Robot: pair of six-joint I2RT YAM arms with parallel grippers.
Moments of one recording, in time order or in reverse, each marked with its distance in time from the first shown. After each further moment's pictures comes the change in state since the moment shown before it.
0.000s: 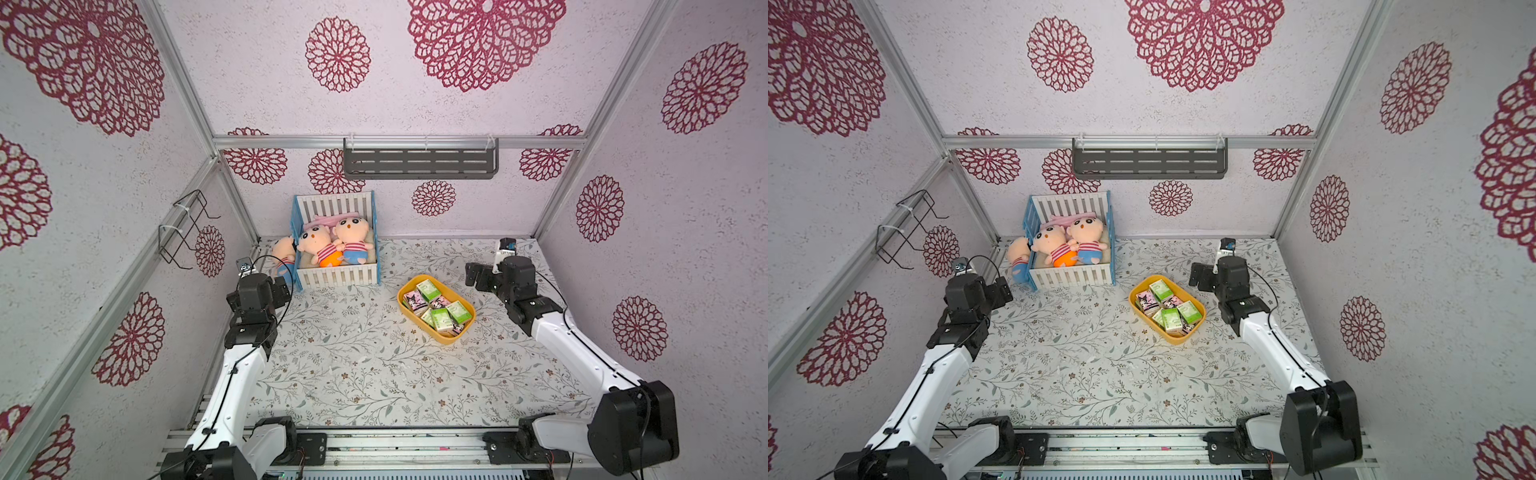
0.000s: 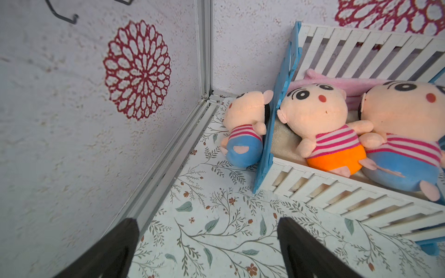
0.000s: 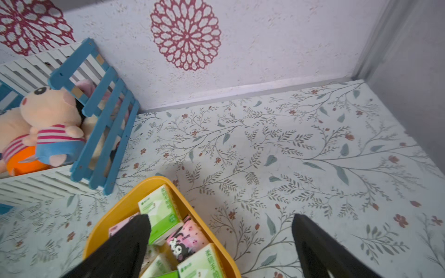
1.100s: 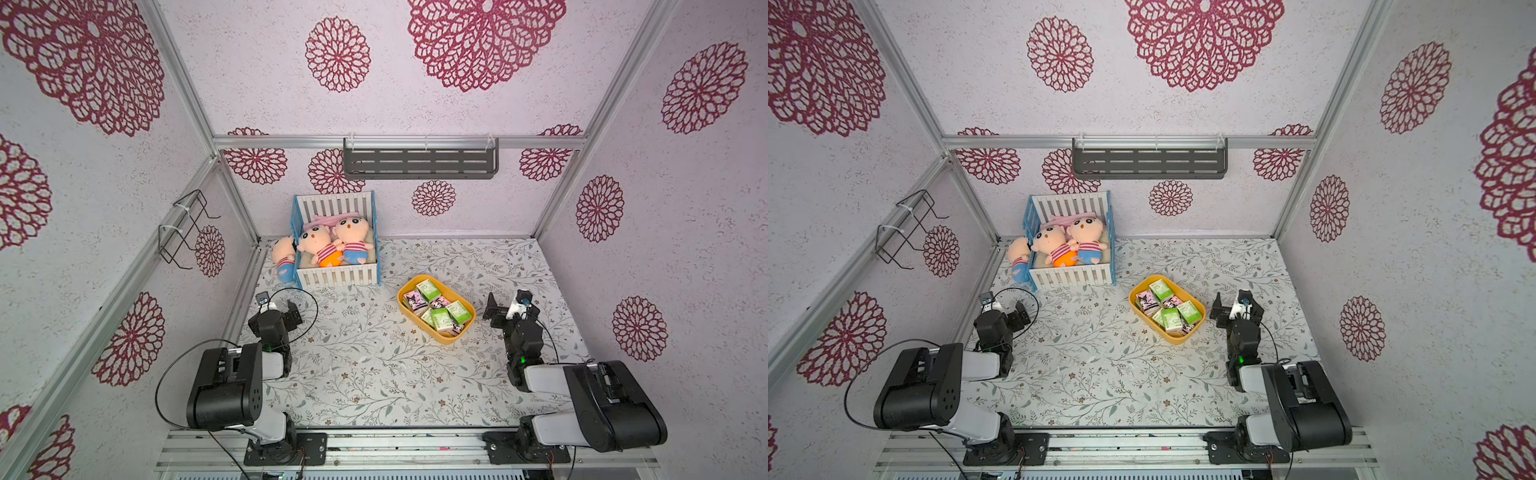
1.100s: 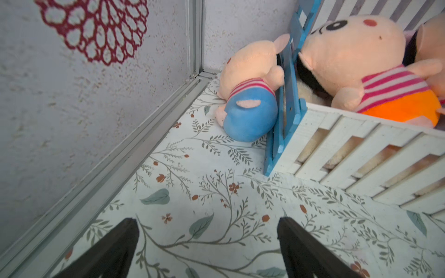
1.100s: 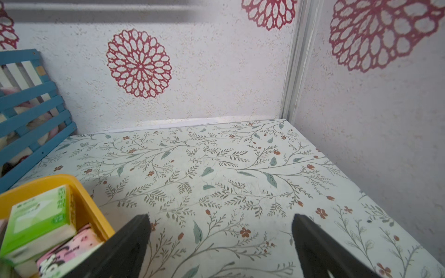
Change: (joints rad) left arm 0.037 0.431 -0.408 0.987 0.076 -0.013; right arm -0.110 0.273 -0.655 1.270 0.095 -0.211
